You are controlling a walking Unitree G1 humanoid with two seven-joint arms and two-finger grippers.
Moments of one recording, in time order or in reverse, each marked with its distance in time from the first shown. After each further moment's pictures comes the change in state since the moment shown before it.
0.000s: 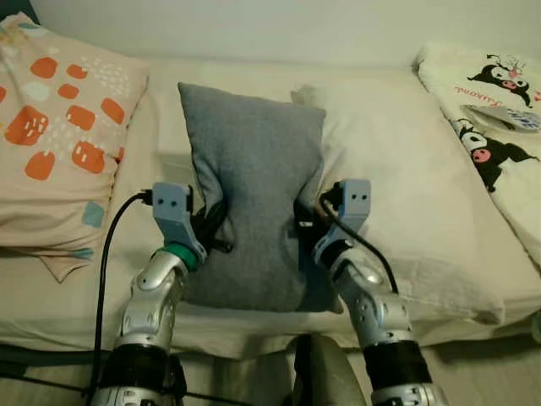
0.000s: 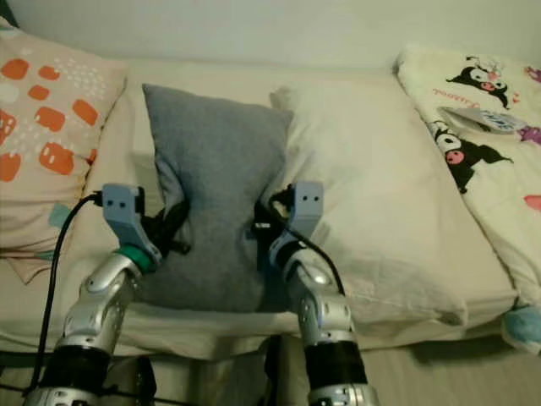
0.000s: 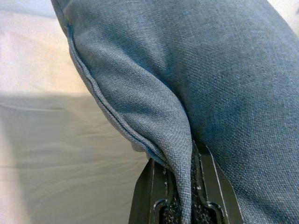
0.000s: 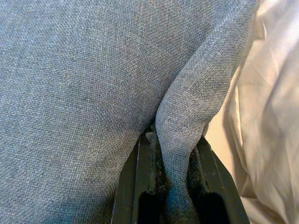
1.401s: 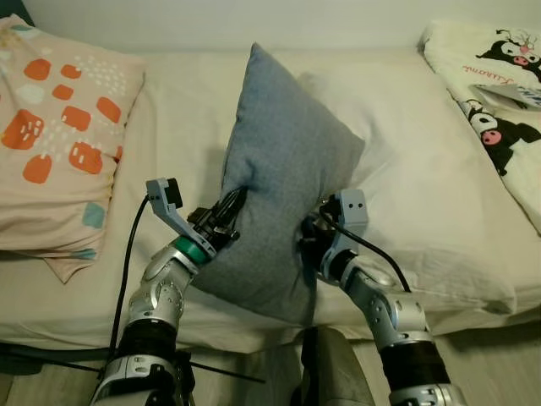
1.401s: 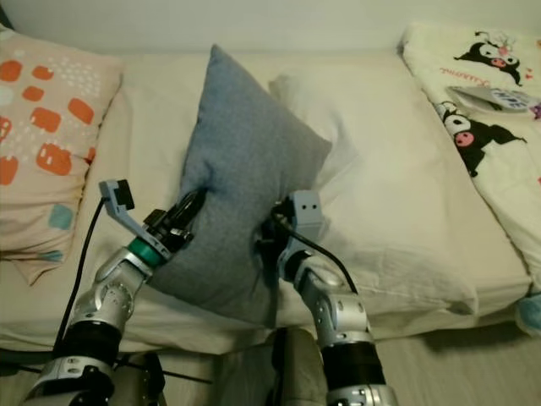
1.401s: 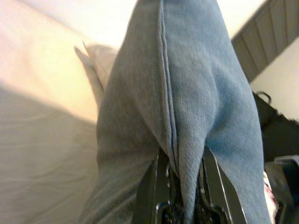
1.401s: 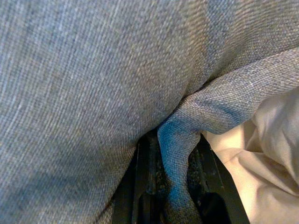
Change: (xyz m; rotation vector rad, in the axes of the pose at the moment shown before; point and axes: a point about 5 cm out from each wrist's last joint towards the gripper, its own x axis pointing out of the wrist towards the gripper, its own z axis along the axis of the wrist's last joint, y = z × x) left arm 0.015 -0.007 0.005 -0.480 -0.138 -0.301; right arm -0.006 -0.013 -0.008 0.002 0.169 0.080
